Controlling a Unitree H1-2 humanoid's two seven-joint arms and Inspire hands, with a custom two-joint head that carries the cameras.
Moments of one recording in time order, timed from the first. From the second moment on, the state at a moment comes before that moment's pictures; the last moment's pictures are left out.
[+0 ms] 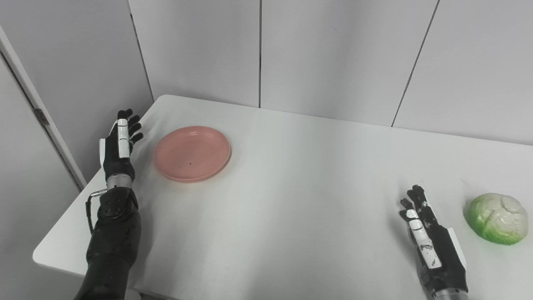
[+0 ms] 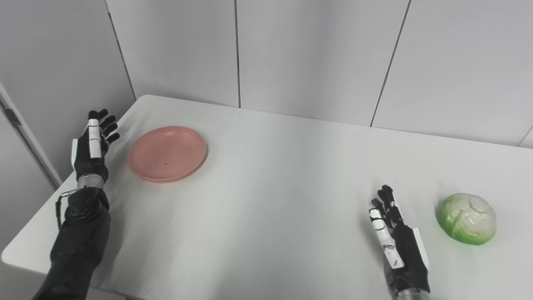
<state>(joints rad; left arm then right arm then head) -0.44 0.33 0.38 0.64 -0.18 -0.23 0.12 -0.09 -0.09 0.00 -0.01 0.11 -0.01 0.15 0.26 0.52</state>
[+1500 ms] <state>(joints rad) -0.49 0.29 0.19 0.71 -0.18 -0.19 -0.01 -0.10 -0.10 0.00 0.01 0.11 -0.02 0.15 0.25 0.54</state>
